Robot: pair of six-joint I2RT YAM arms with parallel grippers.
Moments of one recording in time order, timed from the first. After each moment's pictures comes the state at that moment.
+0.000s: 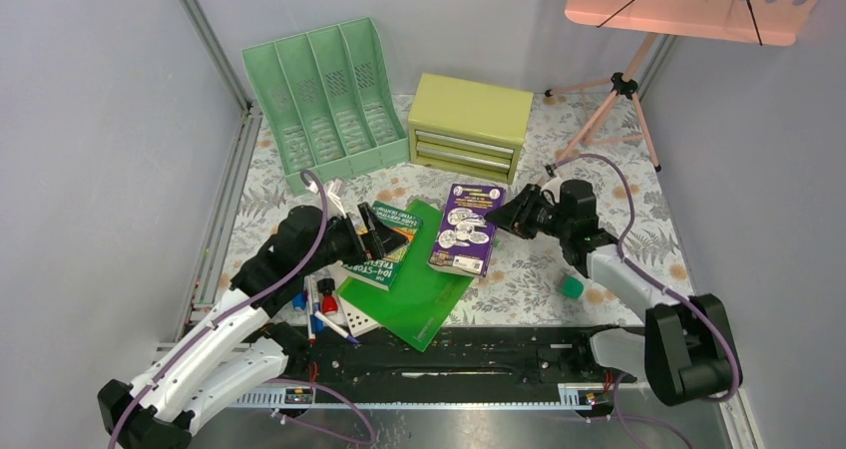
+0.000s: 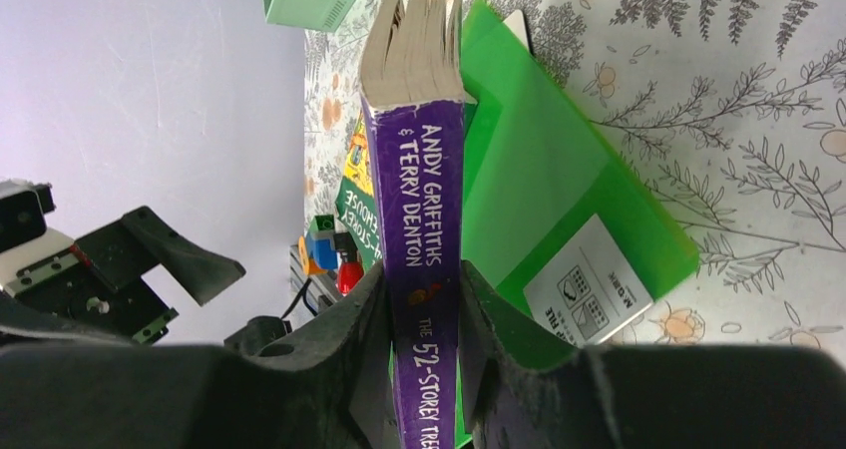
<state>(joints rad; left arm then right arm) -0.61 0.73 0.66 -0.37 0.21 -0.85 0.24 1.23 0.52 0.24 -0.59 0.91</state>
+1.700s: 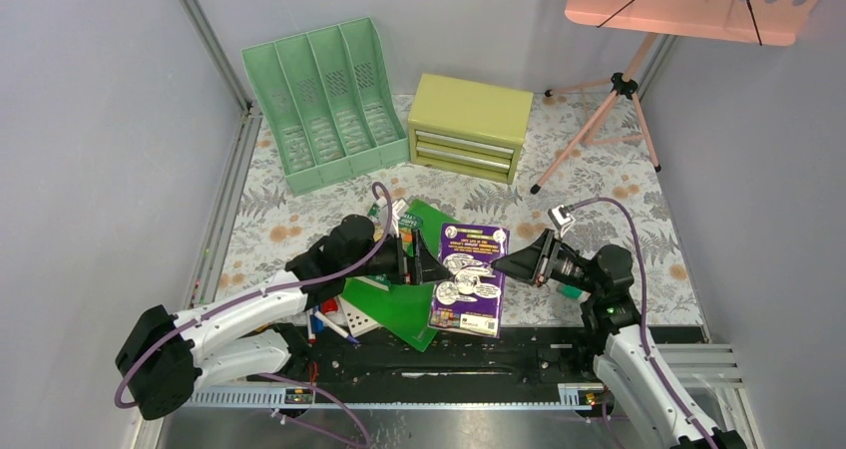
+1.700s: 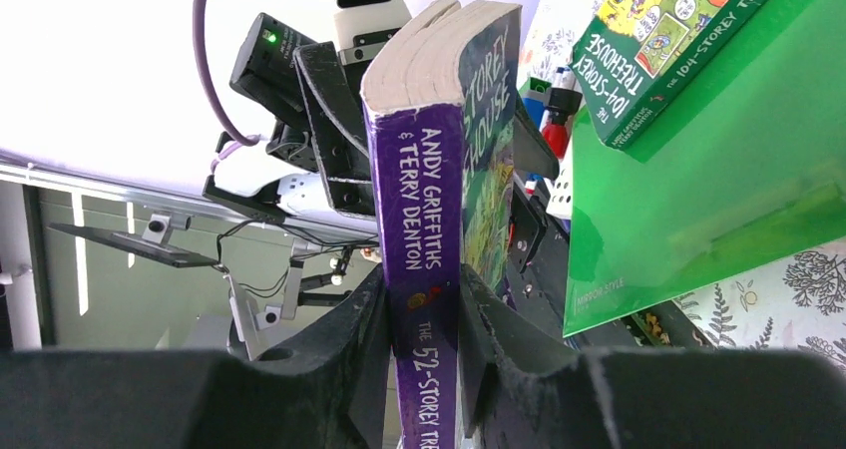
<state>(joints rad) -0.83 1.02 0.55 0.05 0.43 -0.91 0.24 0.51 0.16 0.40 -0.94 1.31</state>
